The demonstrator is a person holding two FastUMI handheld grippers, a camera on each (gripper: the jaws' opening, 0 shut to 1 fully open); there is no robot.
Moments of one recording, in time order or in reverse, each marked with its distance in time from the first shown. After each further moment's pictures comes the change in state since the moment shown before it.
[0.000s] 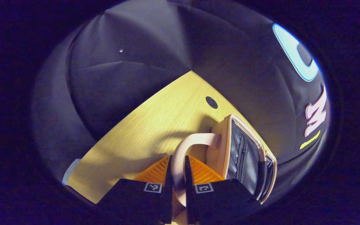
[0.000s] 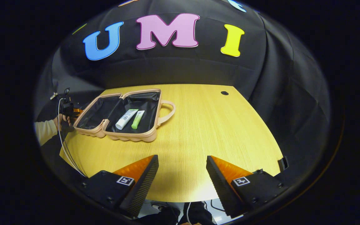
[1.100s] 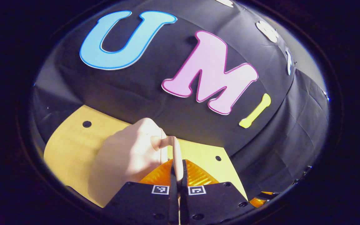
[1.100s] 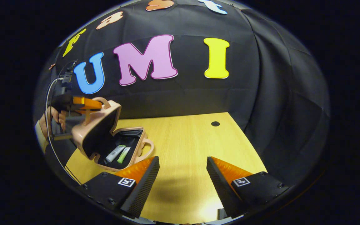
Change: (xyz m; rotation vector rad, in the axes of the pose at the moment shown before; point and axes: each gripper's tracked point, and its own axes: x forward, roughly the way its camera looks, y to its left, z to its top) left arm -0.131 -0.501 -0.156 0.371 -0.085 -0.353; right arm 0.032 -0.131 0.130 0.065 -0.231 0.104
